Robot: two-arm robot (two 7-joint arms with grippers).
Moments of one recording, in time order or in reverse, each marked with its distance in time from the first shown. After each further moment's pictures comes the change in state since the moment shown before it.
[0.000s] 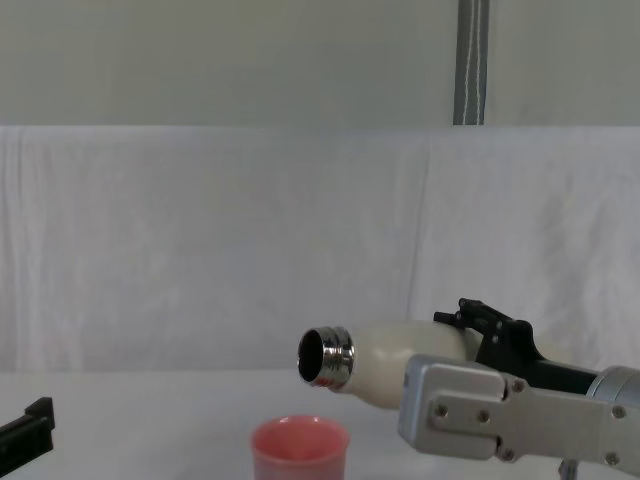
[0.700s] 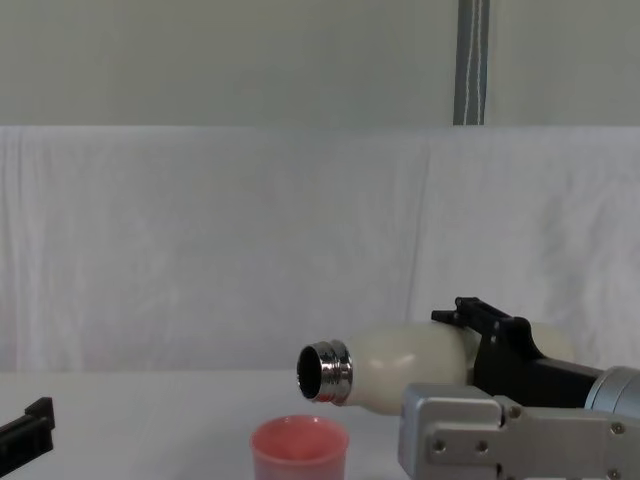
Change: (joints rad) left arm 0.000 0.000 0.000 0.000 0.000 0.000 0.000; right arm 0.011 0.025 -0.036 -0.005 -0.074 0.017 -0.036
